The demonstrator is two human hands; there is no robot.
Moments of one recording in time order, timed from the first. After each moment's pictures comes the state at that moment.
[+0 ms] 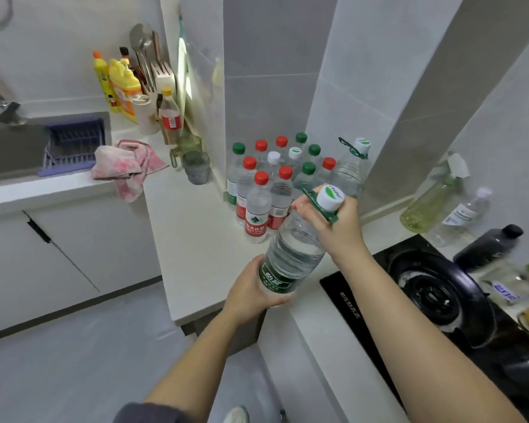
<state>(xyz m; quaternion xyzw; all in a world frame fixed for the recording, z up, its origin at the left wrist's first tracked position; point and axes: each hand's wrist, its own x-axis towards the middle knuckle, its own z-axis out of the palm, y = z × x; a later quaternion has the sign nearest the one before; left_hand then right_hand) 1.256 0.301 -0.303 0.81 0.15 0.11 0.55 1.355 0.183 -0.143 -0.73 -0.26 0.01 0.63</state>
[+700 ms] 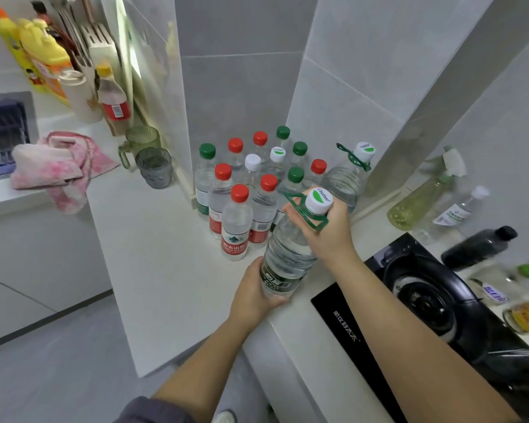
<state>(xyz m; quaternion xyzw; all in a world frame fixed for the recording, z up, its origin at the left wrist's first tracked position) 1.355 0.312 -0.353 0.79 0.14 0.09 0.60 1.429 0.219 -0.166 -0.77 -0.23 -0.01 0.60</state>
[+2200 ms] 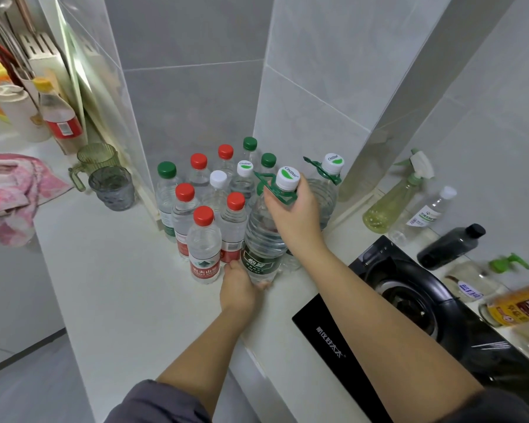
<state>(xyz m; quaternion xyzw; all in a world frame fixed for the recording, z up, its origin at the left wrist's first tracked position) 1.425 0.305 -0.338 0.86 0.29 0.00 0.43 1.498 0.235 -0.191 -0.79 -0.18 -0.07 0.58</state>
